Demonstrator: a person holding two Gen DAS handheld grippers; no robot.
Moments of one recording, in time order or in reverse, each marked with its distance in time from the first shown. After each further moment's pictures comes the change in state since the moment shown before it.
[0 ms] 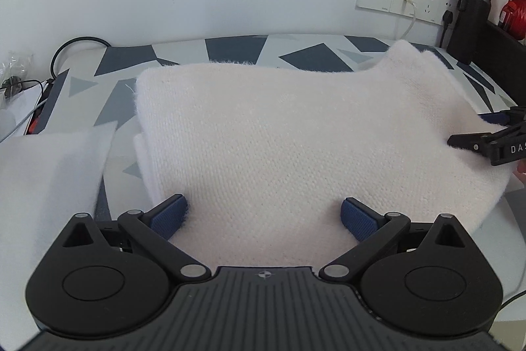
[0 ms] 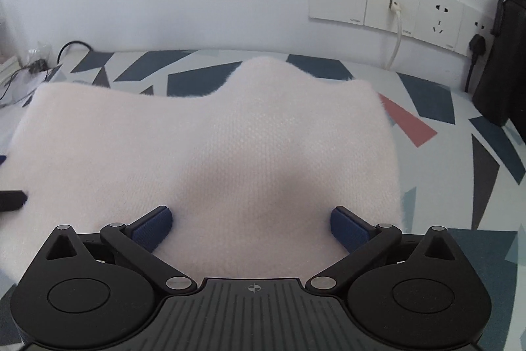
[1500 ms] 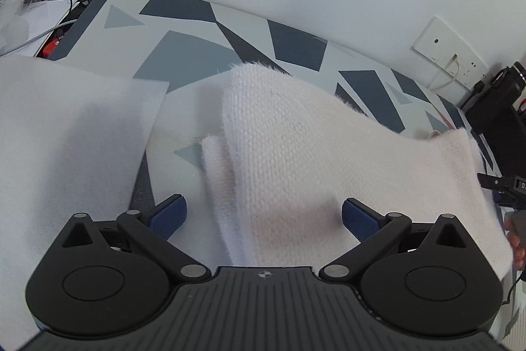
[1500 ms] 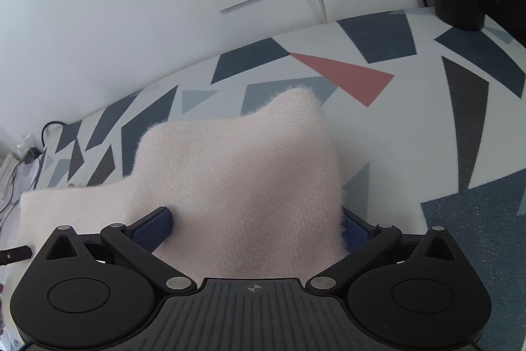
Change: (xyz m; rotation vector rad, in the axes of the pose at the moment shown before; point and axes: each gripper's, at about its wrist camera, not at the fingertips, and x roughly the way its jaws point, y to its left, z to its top) left arm 0.015 0.076 0.015 -0.294 0.095 -0.082; right arm 0.013 -0.093 0.016 0.366 0.053 0.145
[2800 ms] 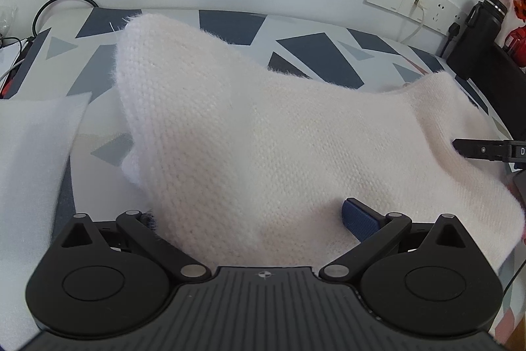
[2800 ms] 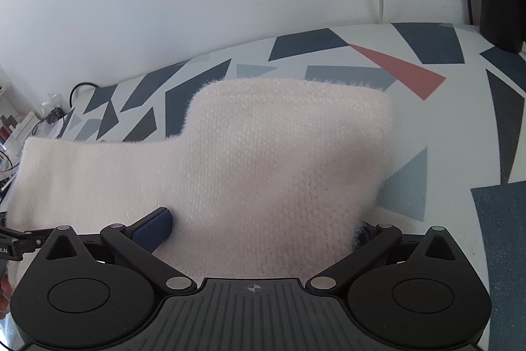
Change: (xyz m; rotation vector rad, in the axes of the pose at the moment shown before) left arm 0.017 -0.064 -0.016 0.176 0.005 0.001; right arm -0.001 0.040 -0.021 -0.119 0.001 0.034
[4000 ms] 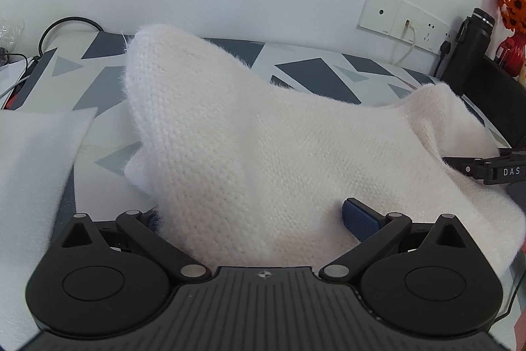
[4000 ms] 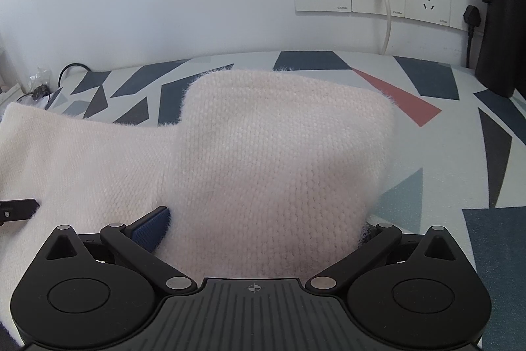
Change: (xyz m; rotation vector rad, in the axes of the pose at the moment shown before) left arm -0.003 0.003 -0.017 0.014 -0.150 -0.005; right arm 0.006 0.022 -0.019 -0.152 -0.083 -0.111
